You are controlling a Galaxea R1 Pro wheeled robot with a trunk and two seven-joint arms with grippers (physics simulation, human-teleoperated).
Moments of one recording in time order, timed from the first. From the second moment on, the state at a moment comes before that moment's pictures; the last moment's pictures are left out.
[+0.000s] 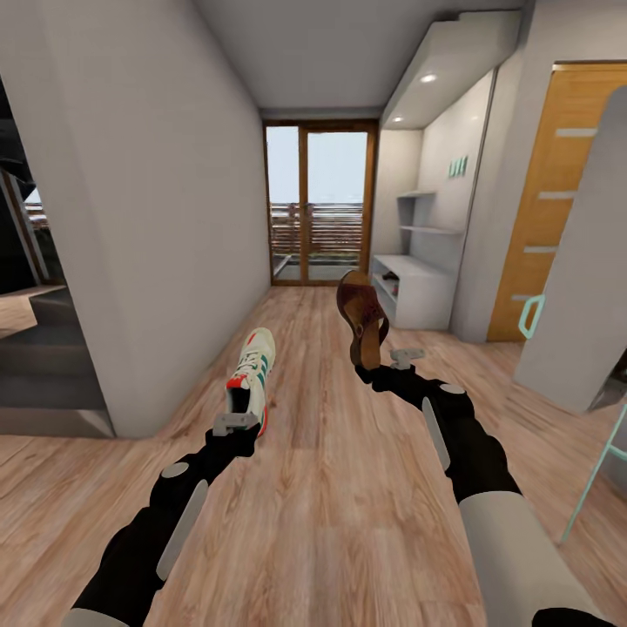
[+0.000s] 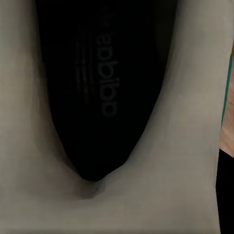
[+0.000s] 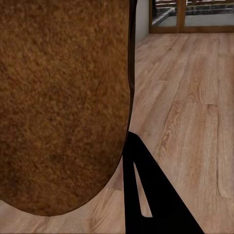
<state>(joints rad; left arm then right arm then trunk) -0.43 0.01 -0.16 -1.27 0.21 0.40 -0.05 -0.76 0.06 -0.07 -1.09 0.07 0.47 0.40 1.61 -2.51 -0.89</state>
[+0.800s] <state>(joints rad) -0.43 0.01 -0.16 -1.27 0.21 0.40 -0.05 -0.76 0.06 -0.07 -1.09 0.07 0.47 0.40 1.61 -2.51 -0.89</state>
